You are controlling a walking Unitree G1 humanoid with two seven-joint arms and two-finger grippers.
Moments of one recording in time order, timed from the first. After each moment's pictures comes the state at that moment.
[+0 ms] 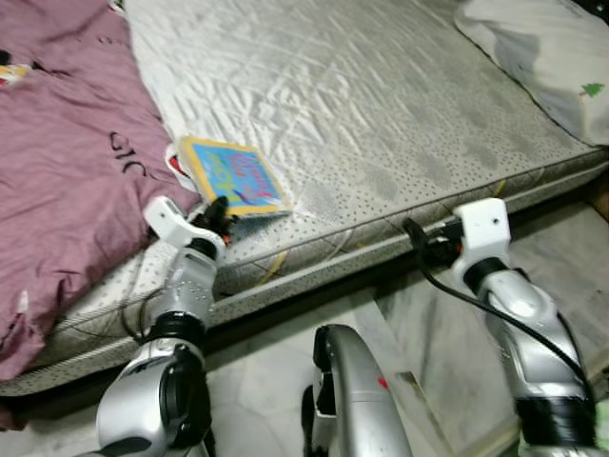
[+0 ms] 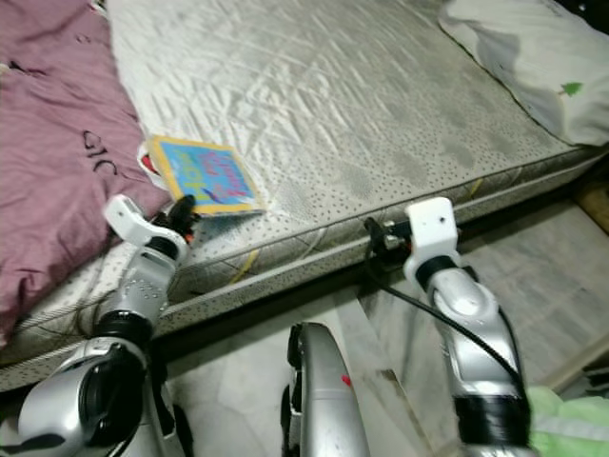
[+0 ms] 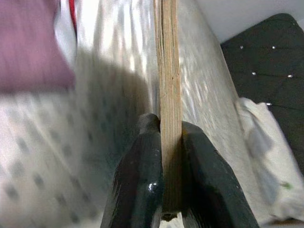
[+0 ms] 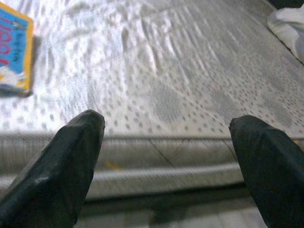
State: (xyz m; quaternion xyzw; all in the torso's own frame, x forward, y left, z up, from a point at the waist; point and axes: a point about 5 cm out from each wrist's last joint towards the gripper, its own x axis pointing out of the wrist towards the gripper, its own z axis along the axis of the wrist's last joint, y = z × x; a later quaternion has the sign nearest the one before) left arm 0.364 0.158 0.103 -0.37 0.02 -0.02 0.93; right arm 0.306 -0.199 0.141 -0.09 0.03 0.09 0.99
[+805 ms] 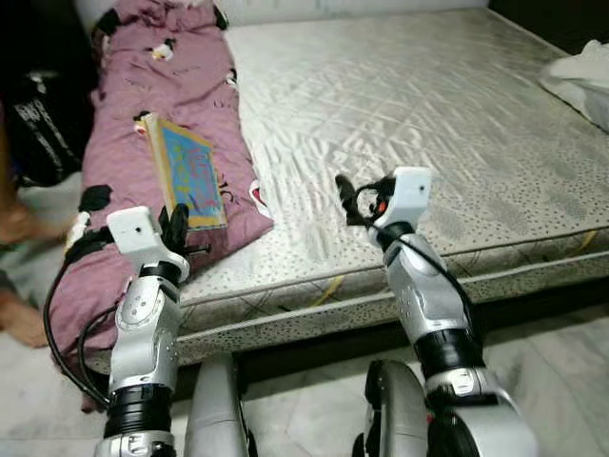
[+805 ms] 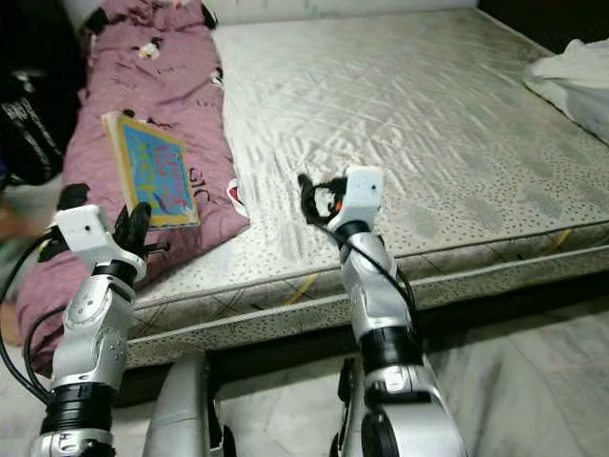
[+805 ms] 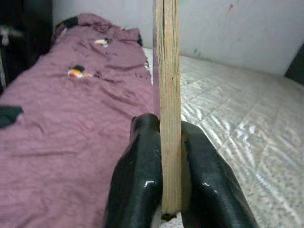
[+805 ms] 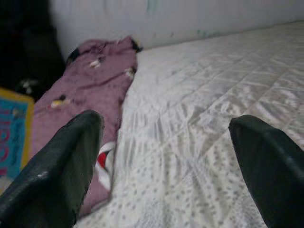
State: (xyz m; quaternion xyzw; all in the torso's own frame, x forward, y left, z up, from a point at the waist) left arm 0.310 0.187 0.119 -0.10 -0.04 0.01 0.99; right arm 0.359 -0.112 0.144 0.10 -0.03 0.10 0.99
